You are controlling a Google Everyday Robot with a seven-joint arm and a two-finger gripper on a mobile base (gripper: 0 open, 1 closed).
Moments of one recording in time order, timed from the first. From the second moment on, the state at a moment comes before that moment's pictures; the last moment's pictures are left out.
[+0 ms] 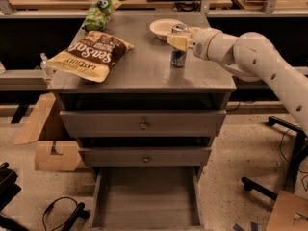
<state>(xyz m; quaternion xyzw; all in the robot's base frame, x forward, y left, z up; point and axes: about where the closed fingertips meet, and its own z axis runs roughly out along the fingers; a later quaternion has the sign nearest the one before) 0.795 -0.105 0.915 -0.26 0.69 0.21 0.64</state>
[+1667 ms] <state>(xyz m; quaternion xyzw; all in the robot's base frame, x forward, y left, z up) 0.586 -0.143 0.972 -0.32 0.68 0.20 0.63</state>
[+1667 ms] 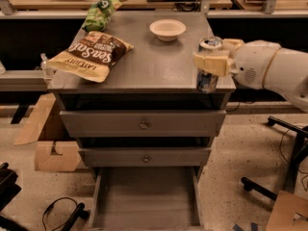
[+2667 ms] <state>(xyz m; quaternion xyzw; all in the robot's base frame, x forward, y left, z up) 0.537 -0.156 0.932 -0.37 0.66 0.28 0.60</state>
